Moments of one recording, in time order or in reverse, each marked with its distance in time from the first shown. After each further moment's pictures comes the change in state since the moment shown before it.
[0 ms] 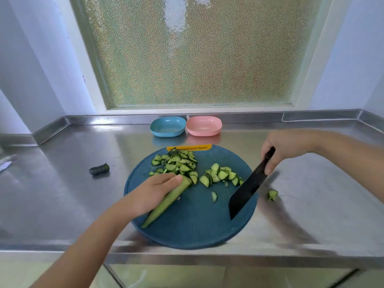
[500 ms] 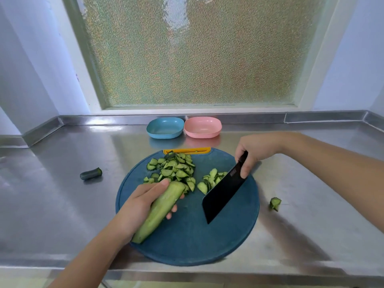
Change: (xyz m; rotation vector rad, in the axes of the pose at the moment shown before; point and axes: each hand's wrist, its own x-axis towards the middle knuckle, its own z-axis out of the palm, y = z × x) left_hand -0.004 -0.013 0.011 -0.556 0.091 0.025; right_hand 0.058 -0.022 0.002 0.085 -0.113 -0.106
